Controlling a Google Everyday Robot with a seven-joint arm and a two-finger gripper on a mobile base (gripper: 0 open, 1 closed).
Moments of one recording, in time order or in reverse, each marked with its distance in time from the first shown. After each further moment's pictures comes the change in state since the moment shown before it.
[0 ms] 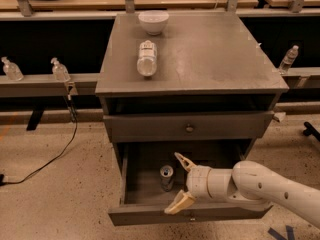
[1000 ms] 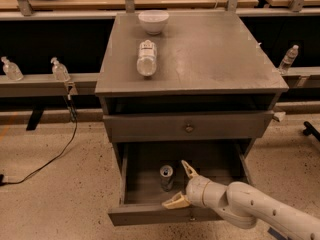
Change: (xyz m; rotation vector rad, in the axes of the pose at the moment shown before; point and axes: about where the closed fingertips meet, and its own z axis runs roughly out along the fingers) arm 0.087 -0.017 0.046 0.206 -0.019 0.157
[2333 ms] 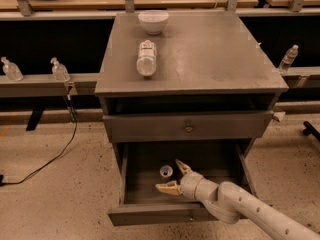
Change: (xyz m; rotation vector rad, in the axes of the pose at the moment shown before) arm 0.030 -0.032 0.059 0.075 -0.129 0.234
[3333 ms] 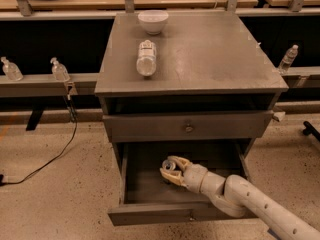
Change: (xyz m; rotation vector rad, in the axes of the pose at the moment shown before) arm -0.057 0.000 -0.016 -0.075 -0.155 -0.037
